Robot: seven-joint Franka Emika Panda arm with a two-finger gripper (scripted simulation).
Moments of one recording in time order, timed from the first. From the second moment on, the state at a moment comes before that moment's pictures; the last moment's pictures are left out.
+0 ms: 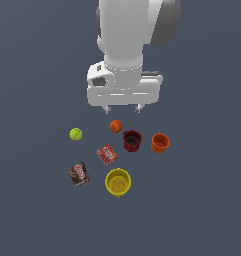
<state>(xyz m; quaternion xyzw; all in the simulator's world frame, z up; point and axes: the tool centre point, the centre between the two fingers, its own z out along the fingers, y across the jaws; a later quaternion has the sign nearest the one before) -0.006 0.010 0.310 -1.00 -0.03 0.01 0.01</state>
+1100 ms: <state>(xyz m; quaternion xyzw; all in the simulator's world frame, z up) -0.004 -0.004 0.305 -1.00 -0.02 0.00 0.00</state>
